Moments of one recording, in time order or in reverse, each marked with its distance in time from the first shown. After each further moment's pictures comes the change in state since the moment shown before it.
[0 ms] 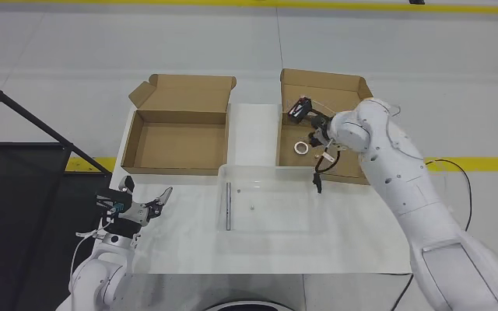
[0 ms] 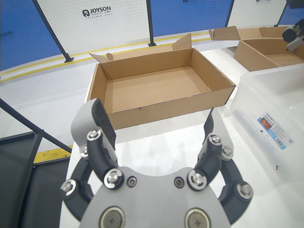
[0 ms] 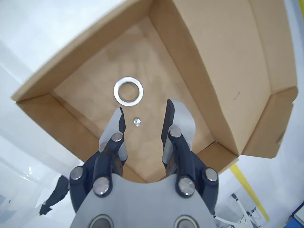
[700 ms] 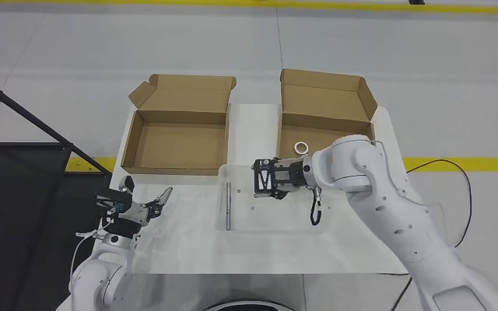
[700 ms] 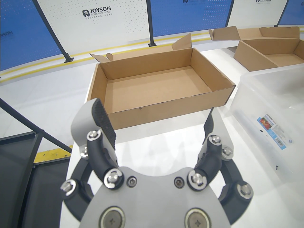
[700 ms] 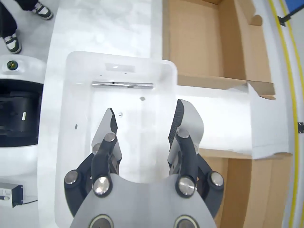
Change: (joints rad) left arm 0.000 0.000 0.000 0.000 0.000 0.000 0.000; right arm -0.222 0.106 -0.055 -0.449 0.184 -0.499 -0.244
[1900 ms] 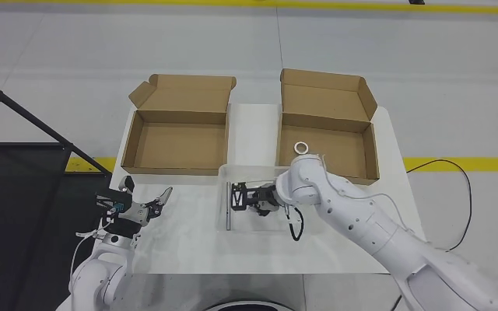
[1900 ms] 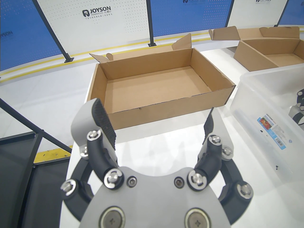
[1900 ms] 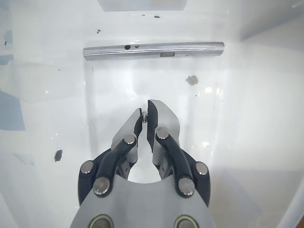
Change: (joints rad) left arm 0.000 0.000 0.000 0.000 0.000 0.000 0.000; right arm 0.116 -0.117 -0.352 0.288 0.011 0.205 0.056
